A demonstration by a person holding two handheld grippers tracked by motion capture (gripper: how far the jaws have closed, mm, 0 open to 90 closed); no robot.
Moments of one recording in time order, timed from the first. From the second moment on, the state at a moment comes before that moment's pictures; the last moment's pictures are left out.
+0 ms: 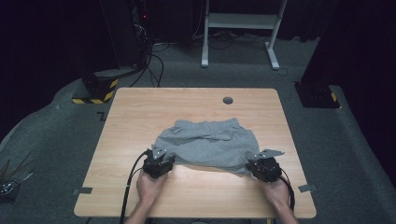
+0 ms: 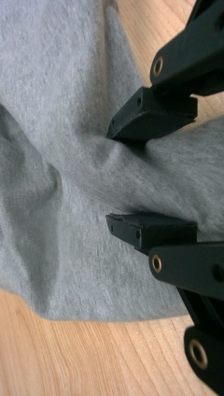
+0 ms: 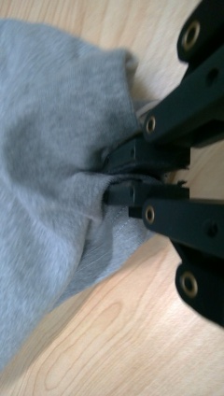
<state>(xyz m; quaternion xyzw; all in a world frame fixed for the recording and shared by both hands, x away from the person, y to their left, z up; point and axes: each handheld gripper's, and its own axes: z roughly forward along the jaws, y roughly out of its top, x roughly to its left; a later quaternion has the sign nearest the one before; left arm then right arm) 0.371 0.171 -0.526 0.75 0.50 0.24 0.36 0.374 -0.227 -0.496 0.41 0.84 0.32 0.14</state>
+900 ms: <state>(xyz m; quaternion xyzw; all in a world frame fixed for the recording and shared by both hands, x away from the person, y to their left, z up) 0.372 0.188 -0.515 0.75 0.51 0.21 0.37 0.437 -0.169 -0.502 0.38 0.86 0.32 0.14</state>
